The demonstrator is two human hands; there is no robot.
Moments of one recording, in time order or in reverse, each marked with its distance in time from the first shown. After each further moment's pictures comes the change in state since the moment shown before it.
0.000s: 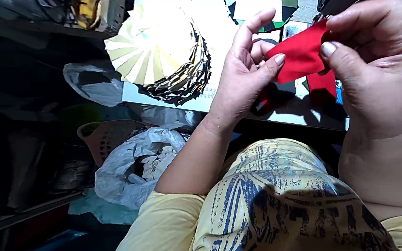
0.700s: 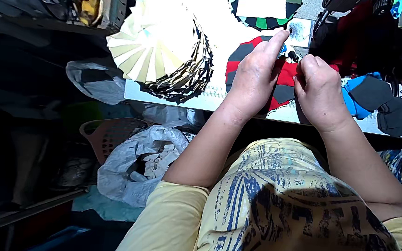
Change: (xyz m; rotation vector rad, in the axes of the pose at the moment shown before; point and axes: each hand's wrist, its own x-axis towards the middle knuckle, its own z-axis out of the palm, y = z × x) left_hand 0.013 -0.027 -0.004 1.156 -0.066 0.103; right_hand -0.034 0.049 0.031 -0.912 -0.195 0.166
